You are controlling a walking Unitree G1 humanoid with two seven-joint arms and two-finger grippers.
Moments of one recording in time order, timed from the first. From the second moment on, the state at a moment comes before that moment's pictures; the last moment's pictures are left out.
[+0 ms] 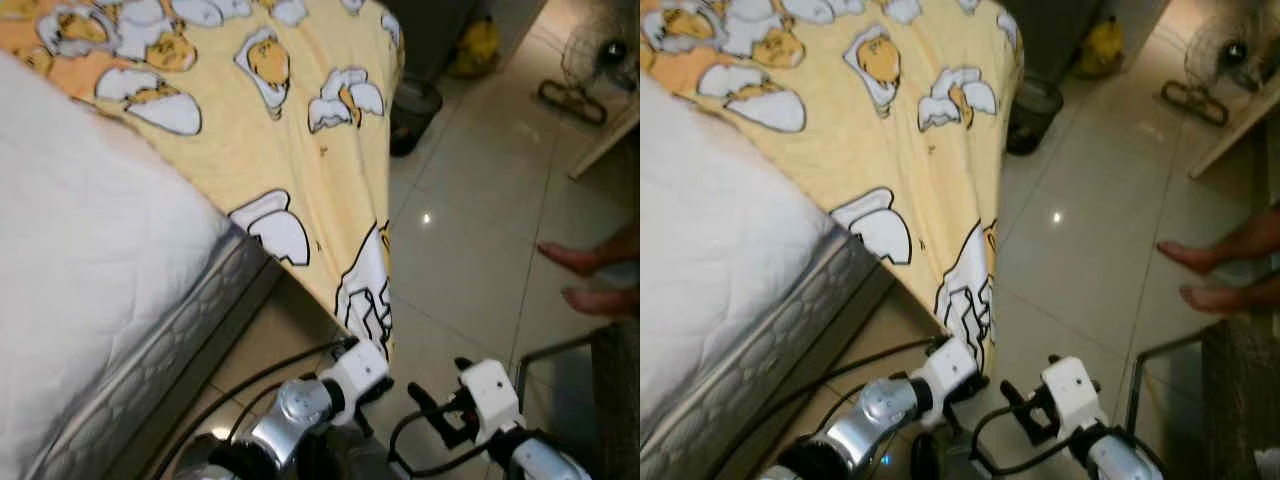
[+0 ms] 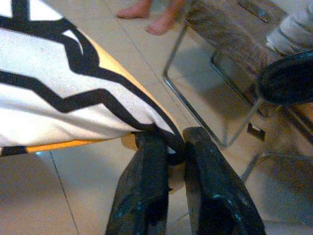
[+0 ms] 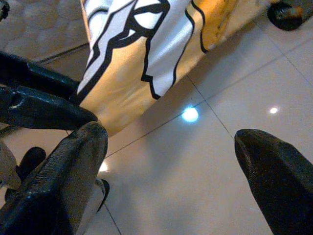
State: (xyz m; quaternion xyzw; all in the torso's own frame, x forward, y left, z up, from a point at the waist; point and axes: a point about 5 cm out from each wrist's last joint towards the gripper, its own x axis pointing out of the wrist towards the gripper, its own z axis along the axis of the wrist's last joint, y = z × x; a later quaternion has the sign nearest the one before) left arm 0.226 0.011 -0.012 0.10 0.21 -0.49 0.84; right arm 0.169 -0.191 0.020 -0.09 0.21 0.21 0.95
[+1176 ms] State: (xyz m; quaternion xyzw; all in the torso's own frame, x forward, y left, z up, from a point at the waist) left arm 0.290 0.154 0.109 -0.02 -0.07 0.02 1.00; right arm 0.259 -0.190 0.085 -0.04 0.00 0.02 1.00
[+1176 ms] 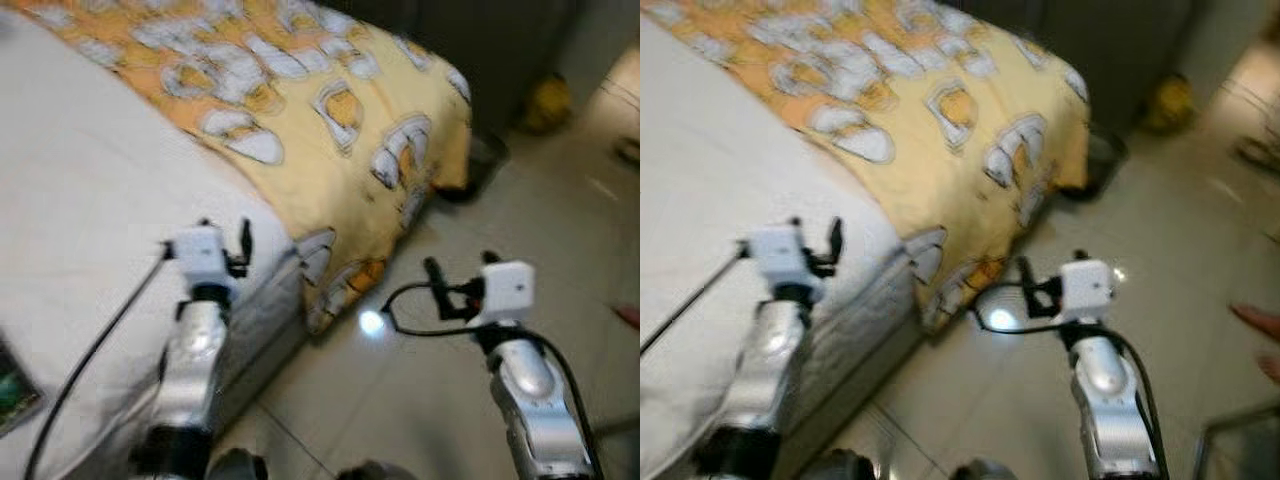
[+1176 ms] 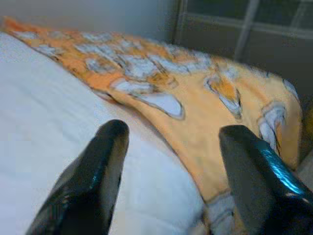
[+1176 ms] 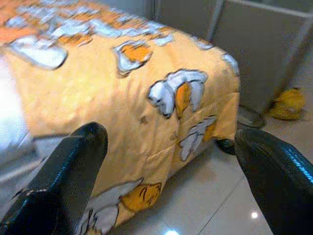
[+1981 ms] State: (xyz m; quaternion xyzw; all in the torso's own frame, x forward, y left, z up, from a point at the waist) left arm 0.314 0.144 0.087 0.08 0.04 0.00 1.00; right arm 0.270 -0.177 0.062 -0.05 0.04 0.04 1.00
